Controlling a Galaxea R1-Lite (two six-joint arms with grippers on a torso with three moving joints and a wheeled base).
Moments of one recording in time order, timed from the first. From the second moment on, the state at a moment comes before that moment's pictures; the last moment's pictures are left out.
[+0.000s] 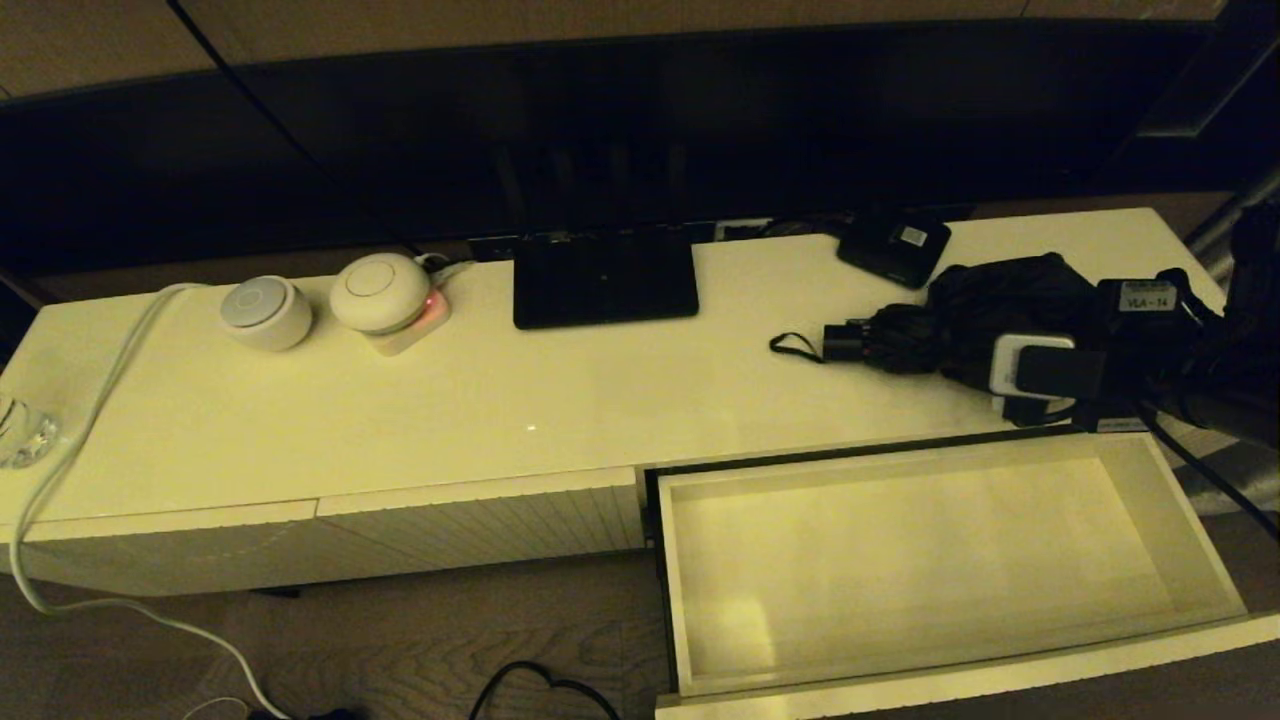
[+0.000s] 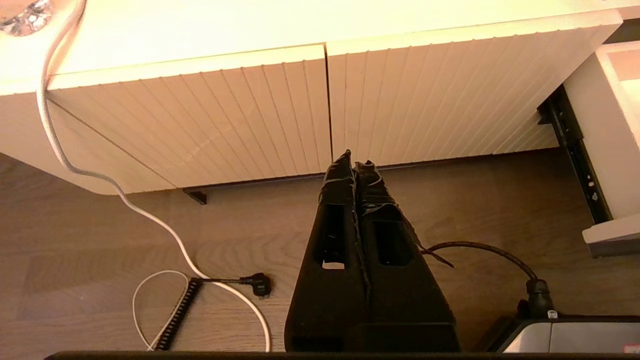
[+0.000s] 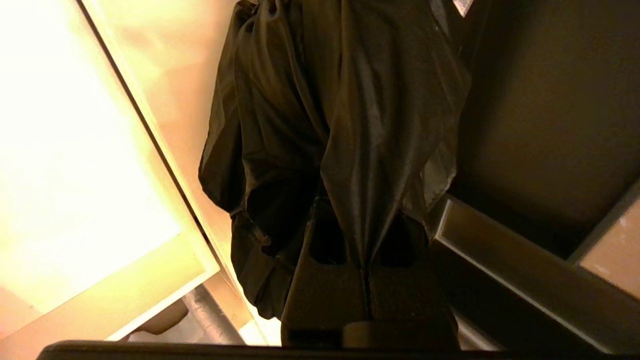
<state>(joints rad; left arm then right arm) 0.00 0.00 0.00 0.00 0.00 0.02 0.13 1.53 -0.95 -0.32 -0.15 -1.49</state>
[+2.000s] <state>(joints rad) 0.00 0.00 0.00 0.00 0.00 0.02 0.17 0.92 -0.19 -0.05 0.06 -1.41</state>
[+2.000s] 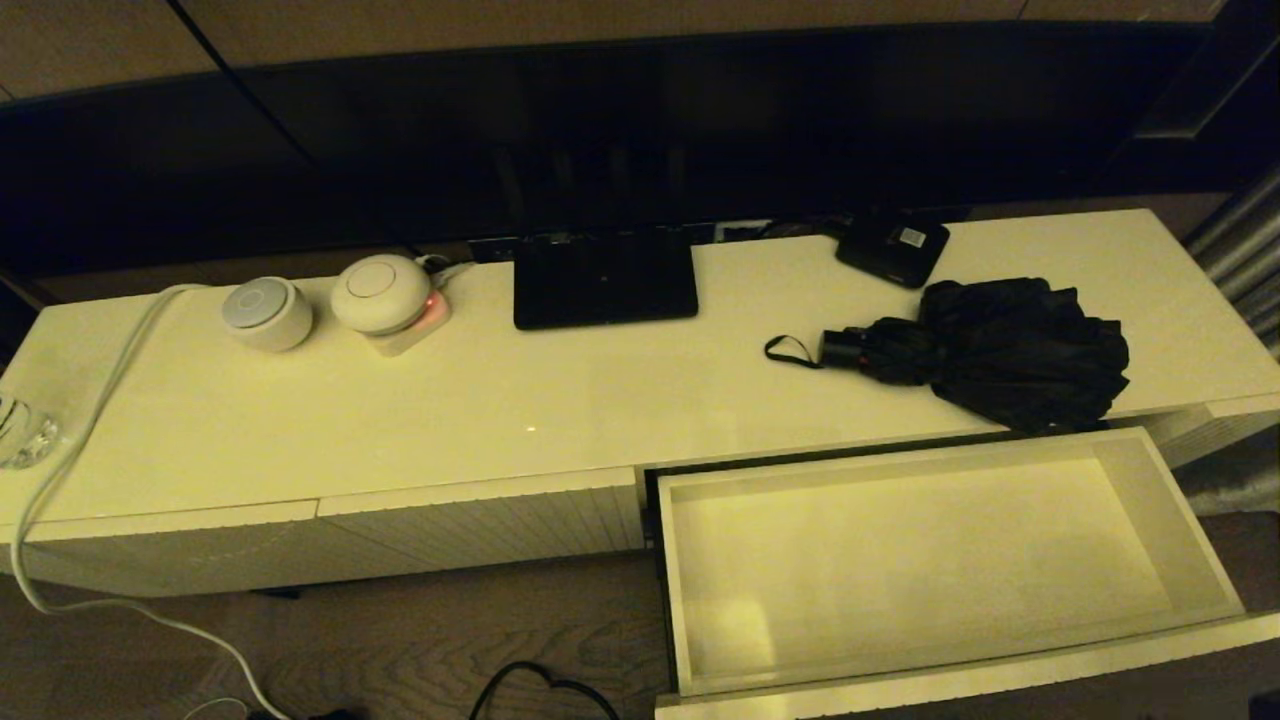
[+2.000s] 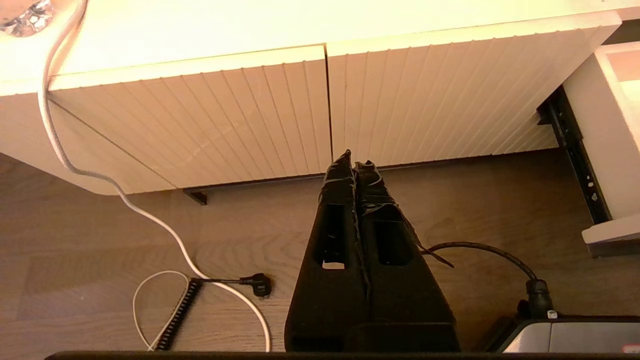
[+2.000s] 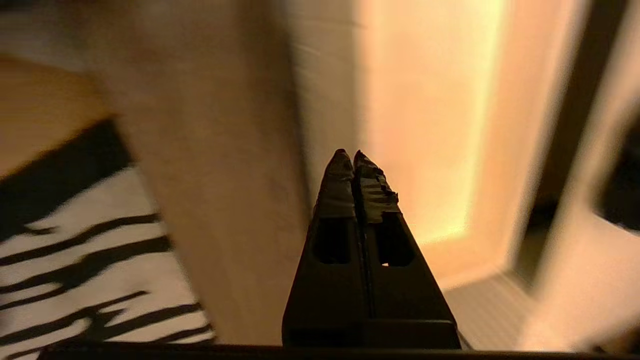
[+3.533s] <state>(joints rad) 0.00 0.00 0.00 0.00 0.00 0.02 0.22 1.50 -0.22 -0.41 0.06 -1.41</state>
